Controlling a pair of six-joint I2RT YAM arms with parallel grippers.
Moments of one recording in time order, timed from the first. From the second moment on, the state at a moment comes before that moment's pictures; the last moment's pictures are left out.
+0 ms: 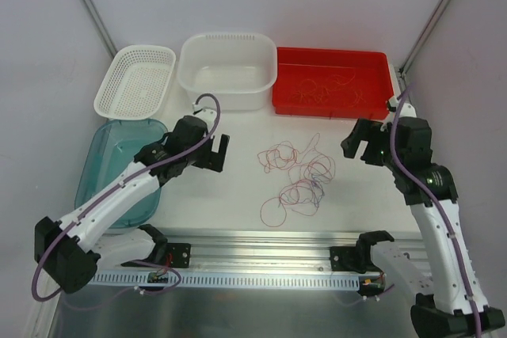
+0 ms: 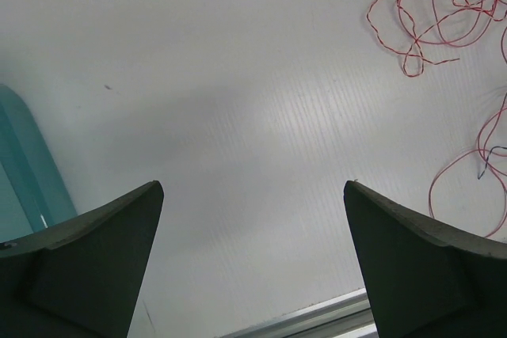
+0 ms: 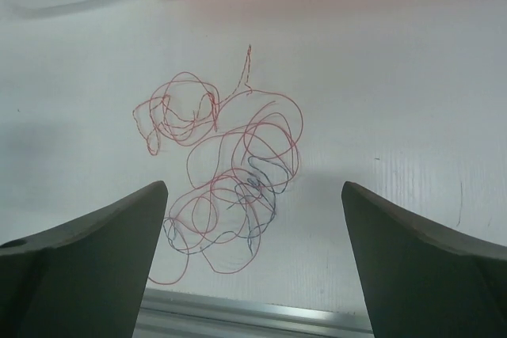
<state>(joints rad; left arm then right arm) -0.62 1.12 0.95 -0.62 -0.17 -0.21 0.18 0.84 1.07 -0.84 -0.02 0.32</state>
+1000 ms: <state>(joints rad) -0.85 1.22 0.90 -0.47 -0.03 -0.48 0.18 0.68 0.75 -0.83 -0.20 0.36</state>
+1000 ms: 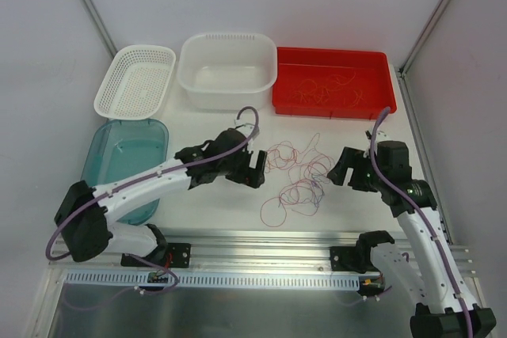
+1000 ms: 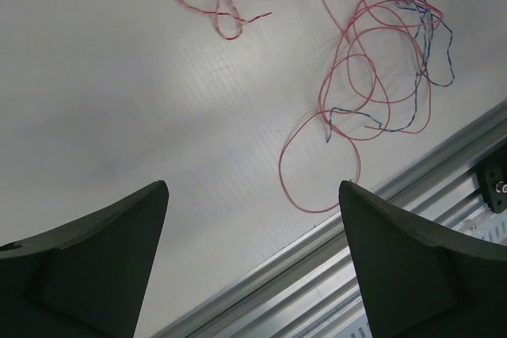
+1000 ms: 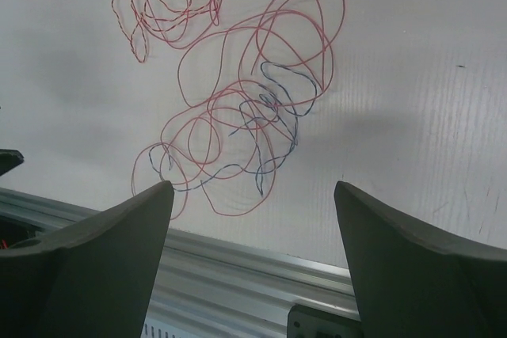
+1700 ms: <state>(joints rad) -0.95 1.89 1.46 -0.39 -0.17 -0.31 0.21 0.70 0.65 -0.73 -0.23 0.36</state>
